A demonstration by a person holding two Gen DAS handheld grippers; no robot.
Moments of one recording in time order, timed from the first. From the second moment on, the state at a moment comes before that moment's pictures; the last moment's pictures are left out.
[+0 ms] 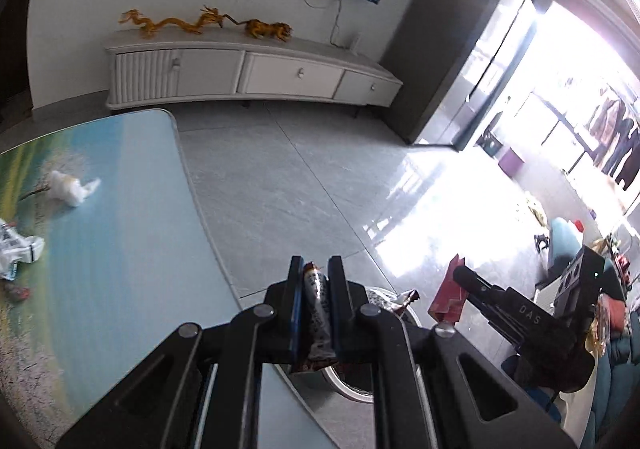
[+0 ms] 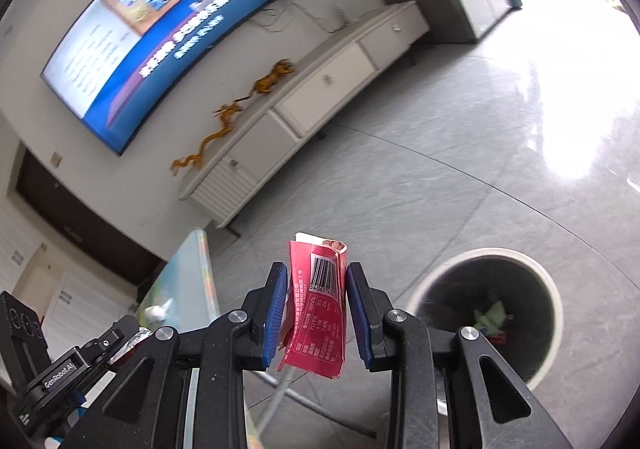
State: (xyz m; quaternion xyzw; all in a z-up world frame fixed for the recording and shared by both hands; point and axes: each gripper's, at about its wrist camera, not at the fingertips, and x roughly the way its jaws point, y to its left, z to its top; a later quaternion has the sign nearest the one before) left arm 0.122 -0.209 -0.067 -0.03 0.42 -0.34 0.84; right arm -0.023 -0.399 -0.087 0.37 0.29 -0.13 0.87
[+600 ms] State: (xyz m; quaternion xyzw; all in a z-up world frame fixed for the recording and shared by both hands) left arm 0.106 -0.378 -0.185 0.08 0.53 -0.37 0.76; right arm -0.058 -0.469 -0.182 0.41 0.36 -0.23 0.81
